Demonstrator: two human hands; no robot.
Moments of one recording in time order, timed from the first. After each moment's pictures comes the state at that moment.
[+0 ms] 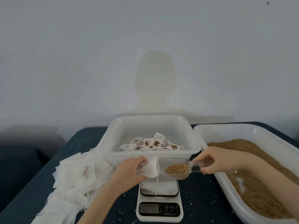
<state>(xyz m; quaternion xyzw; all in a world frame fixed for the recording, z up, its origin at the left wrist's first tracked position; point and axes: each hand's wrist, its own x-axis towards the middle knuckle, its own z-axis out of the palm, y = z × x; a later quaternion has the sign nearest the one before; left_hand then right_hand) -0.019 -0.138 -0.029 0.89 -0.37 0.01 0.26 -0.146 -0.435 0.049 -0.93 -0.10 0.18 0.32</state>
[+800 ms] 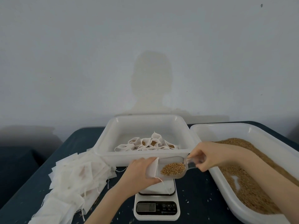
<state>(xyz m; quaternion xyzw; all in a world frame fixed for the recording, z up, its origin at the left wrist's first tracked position) -0.037 -0.166 -0.033 0.89 -0.38 -0.02 0.25 -0.144 -0.418 0.069 -0.95 -0.06 0.17 0.24</state>
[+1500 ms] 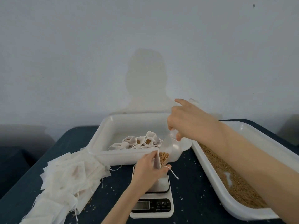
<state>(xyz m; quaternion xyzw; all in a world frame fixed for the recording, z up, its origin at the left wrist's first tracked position) -0.054 -0.216 -0.041 0.85 -0.31 -0.03 0.43 -0.125 -0.343 0.153 -0.94 -0.06 -0.07 -0.32</state>
